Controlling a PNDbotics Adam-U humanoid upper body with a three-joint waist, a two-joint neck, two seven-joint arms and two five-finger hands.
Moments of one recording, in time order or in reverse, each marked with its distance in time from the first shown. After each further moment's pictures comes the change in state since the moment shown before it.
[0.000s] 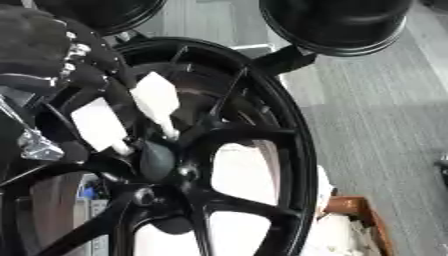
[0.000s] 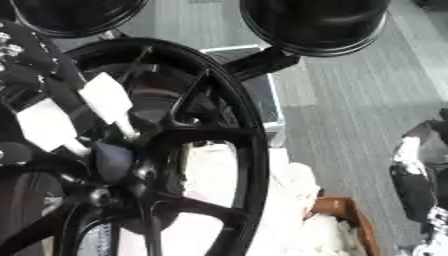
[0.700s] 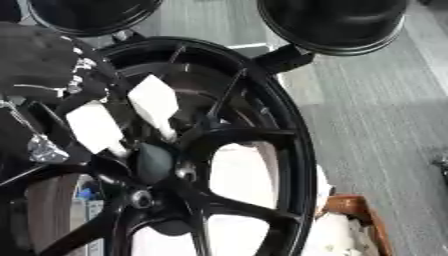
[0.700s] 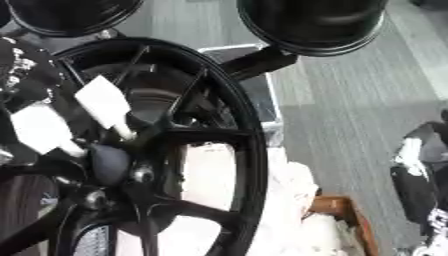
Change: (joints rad) left arm 0.011 -0.018 -0.026 0.059 -0.041 -0.010 0.010; right arm -0.005 0.009 0.000 0.000 -0.002 -0.004 -0.009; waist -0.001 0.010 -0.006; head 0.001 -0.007
